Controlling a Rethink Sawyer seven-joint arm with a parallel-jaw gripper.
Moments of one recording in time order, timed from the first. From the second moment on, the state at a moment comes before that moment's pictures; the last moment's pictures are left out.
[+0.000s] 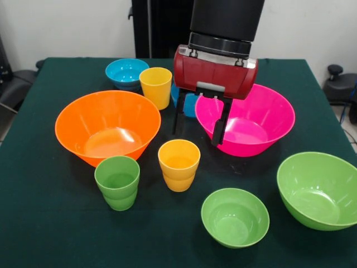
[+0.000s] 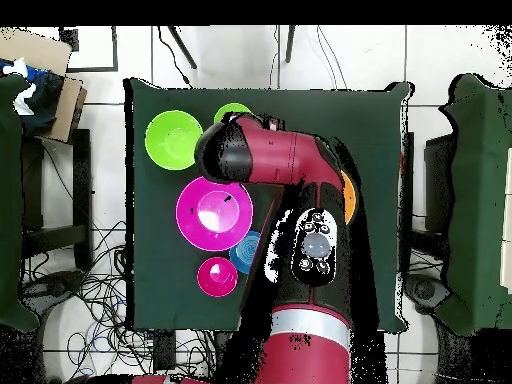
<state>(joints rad) -0.10 -0.56 -0.10 1.32 -0.07 0.38 1.87</state>
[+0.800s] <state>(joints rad) -0.10 -0.55 -0.12 1.32 -0.07 0.32 1.87</state>
